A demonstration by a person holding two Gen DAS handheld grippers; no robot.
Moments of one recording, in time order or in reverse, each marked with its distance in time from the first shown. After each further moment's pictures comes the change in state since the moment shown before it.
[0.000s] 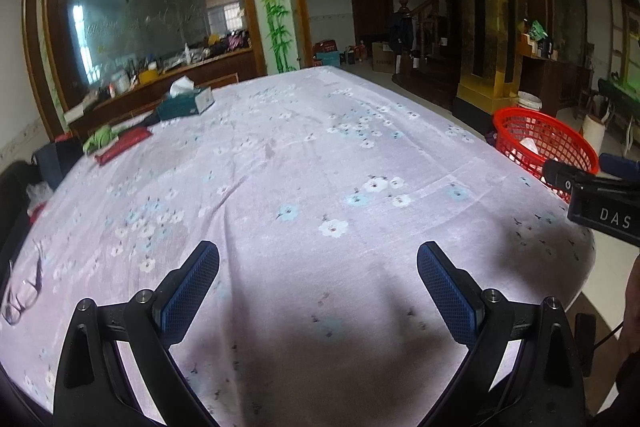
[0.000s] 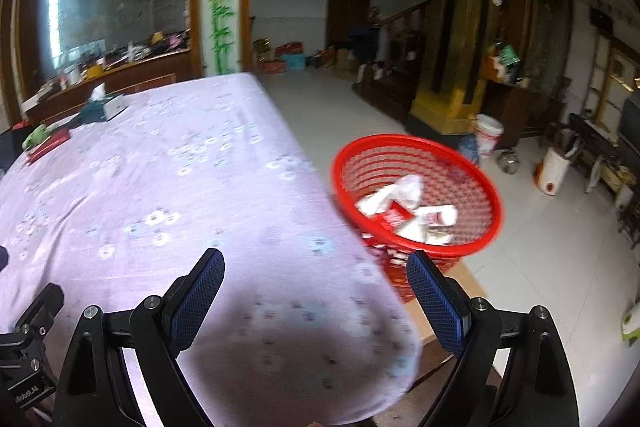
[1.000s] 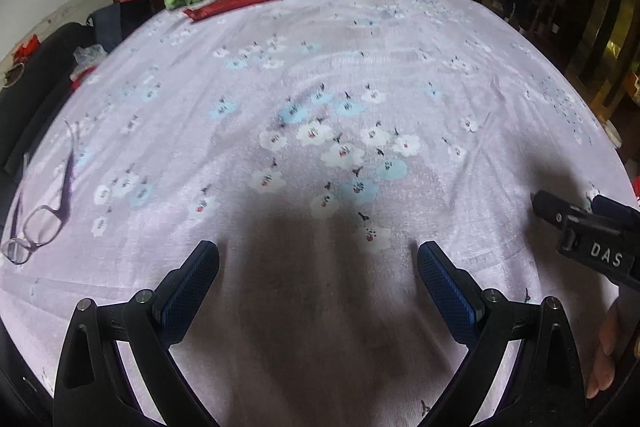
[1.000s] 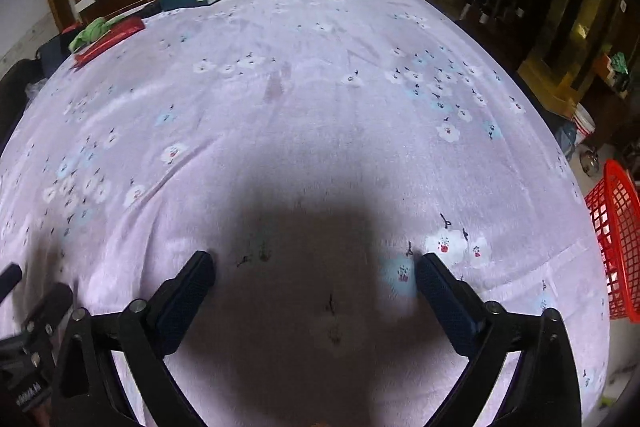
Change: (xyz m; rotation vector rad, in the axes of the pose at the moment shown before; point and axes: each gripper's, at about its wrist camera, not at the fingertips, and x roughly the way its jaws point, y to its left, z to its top) left arm 0.080 0.190 -0.027 -0.338 0.371 0.165; right arm 0.120 0.218 0.022 -0.211 0.335 0.200
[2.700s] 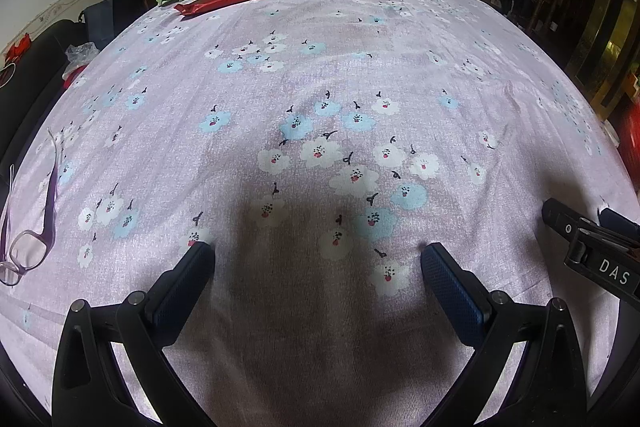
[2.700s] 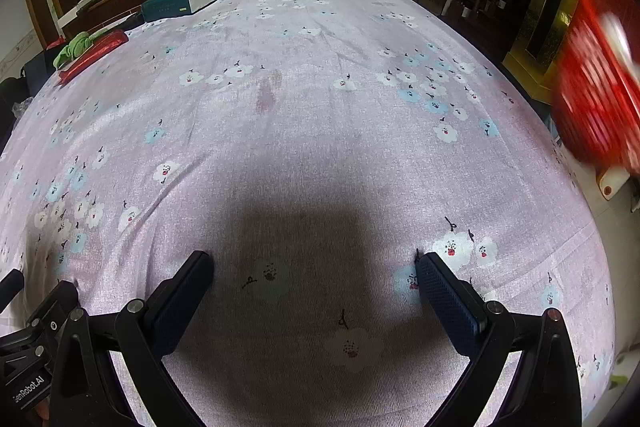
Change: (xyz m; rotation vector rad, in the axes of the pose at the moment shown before) left arm 0.019 0.010 0.019 0.001 0.012 -0.010; right arm 0.006 0.009 0.010 0.050 -0.007 -0.035
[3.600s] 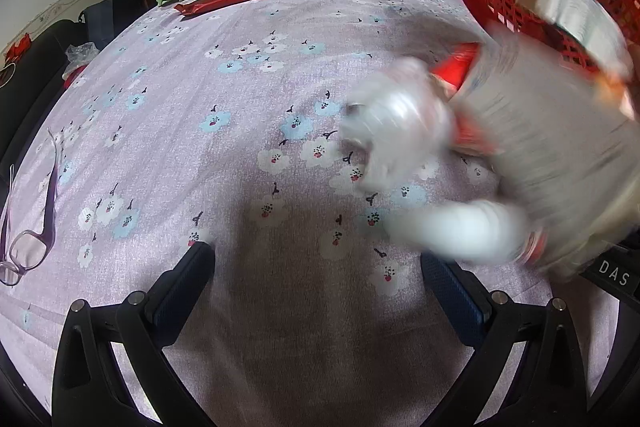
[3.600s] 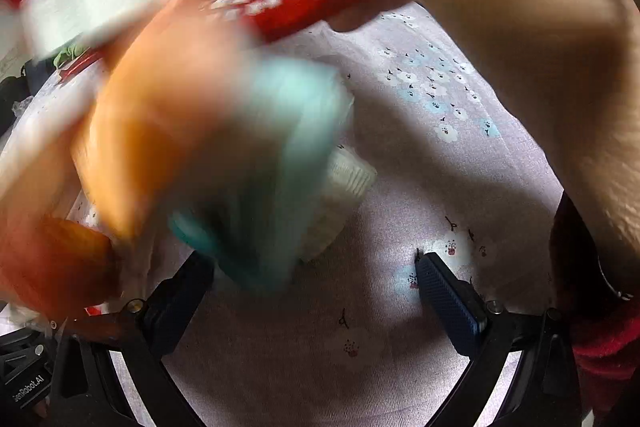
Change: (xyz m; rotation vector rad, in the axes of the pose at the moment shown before) left arm 0.000 0.000 0.000 -0.001 -0.001 -0.001; right arm -0.002 -0.001 0.001 -0.003 0.000 0.000
